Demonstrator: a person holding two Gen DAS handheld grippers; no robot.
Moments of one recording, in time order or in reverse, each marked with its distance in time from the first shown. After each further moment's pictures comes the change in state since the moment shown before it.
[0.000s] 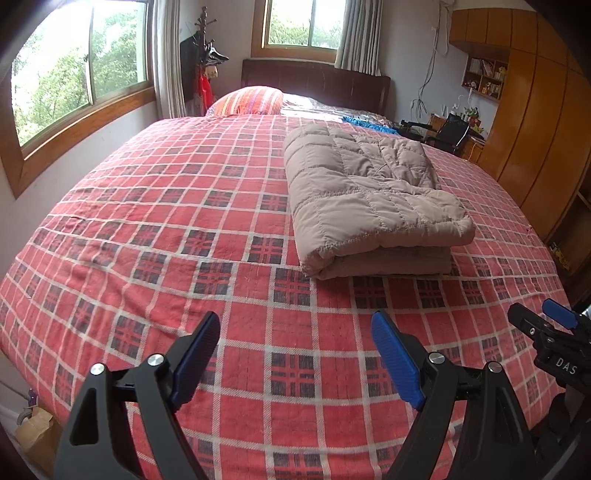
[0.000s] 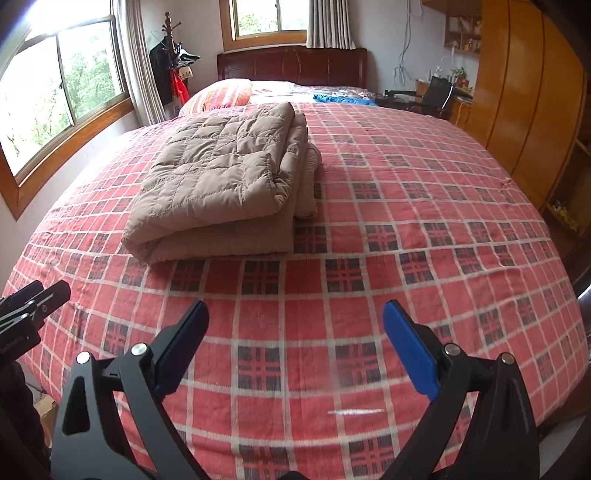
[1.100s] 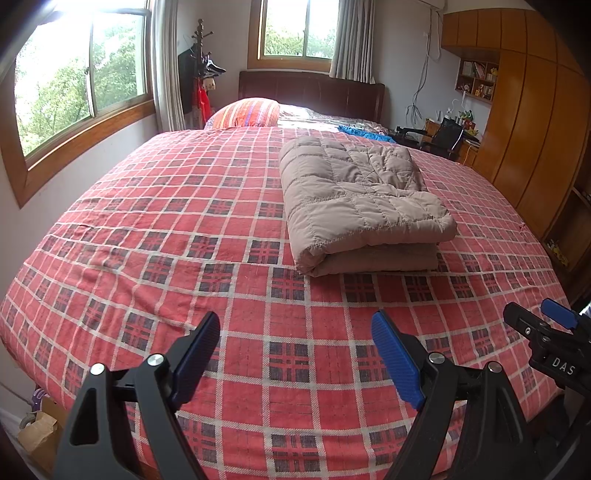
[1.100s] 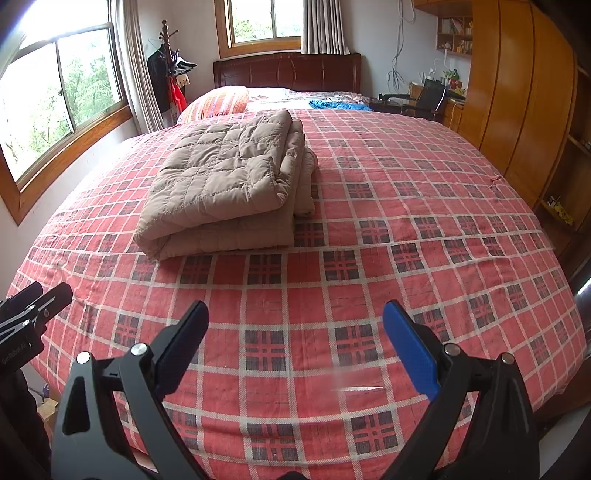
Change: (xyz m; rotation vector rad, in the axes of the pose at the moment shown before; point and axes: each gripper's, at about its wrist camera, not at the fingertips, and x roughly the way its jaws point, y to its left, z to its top) left arm -0.026 -0.007 -0.011 0.019 -0.038 0.005; right arm -0.022 0.005 -0.012 0.021 -0.023 -0.007
